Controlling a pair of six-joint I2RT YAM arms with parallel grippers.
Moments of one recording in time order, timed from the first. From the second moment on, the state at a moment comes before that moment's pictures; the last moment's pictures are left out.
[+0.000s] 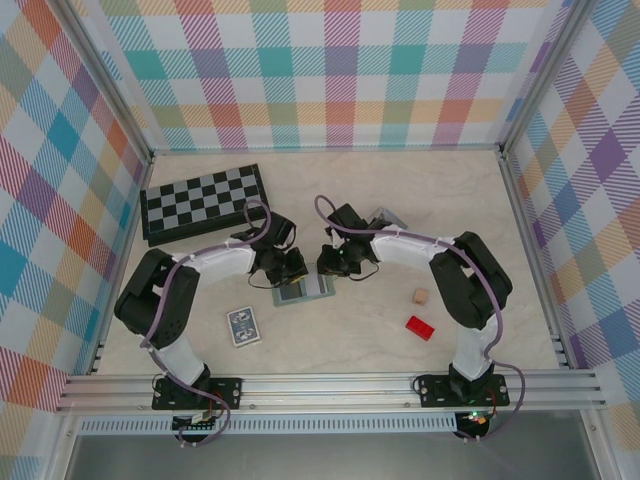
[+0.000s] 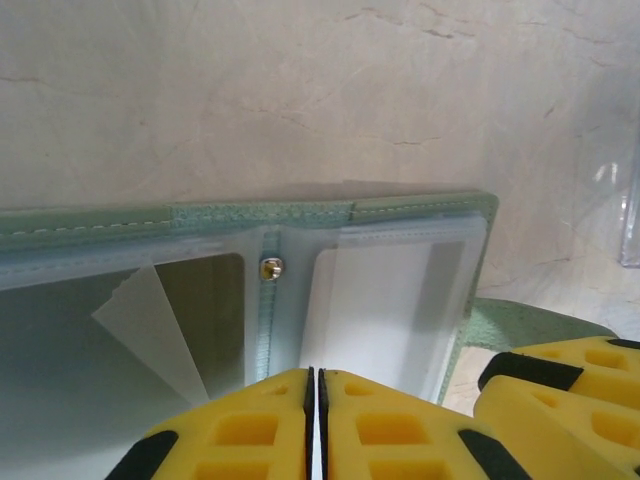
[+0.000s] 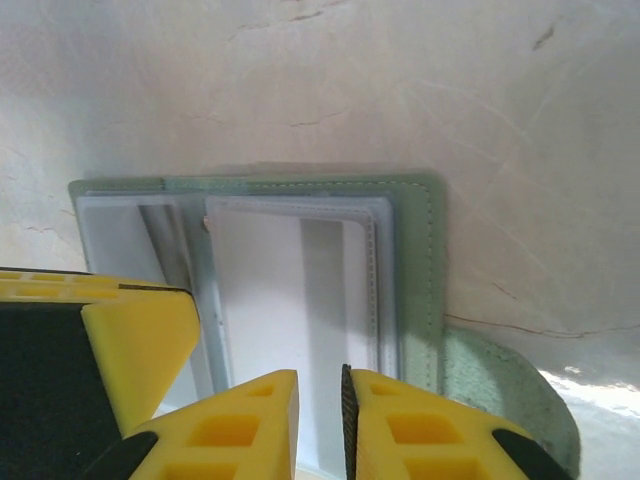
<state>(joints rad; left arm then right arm) -0.54 1.70 0.96 -0.40 0.30 -0.93 0.71 1.88 1.21 -0.45 -0.33 0.67</state>
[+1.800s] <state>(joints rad) -0.37 1.37 0.91 -0.71 -0.01 -0.90 0.73 2.00 1.24 -0.06 -0.79 0.85</state>
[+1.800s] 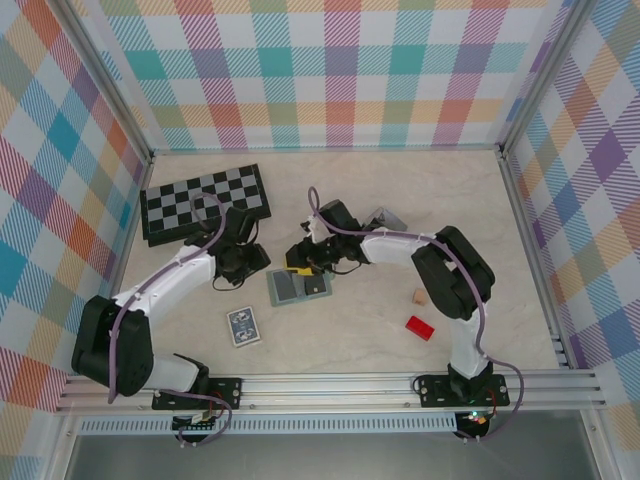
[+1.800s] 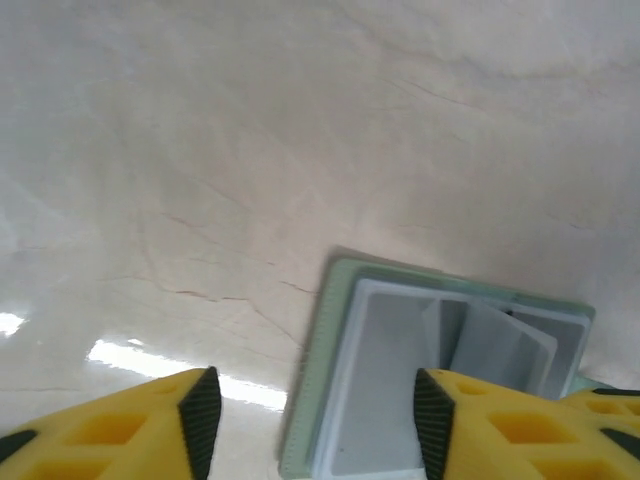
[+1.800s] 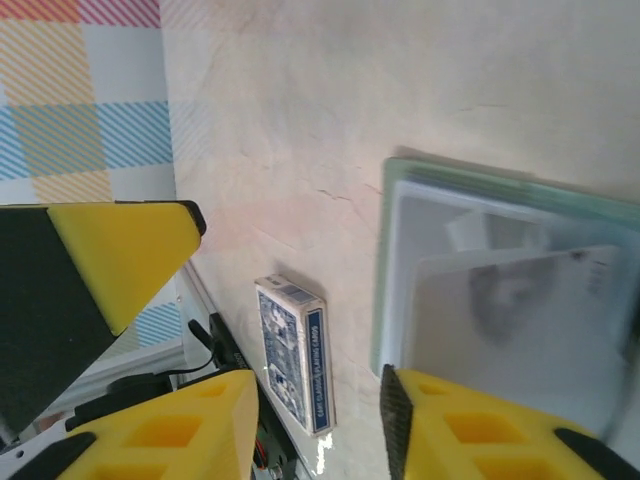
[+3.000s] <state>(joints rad) -0.42 1.54 0.86 -0.51 0.19 -0.93 0.72 2.05 1.29 -0.32 -0.60 0.76</state>
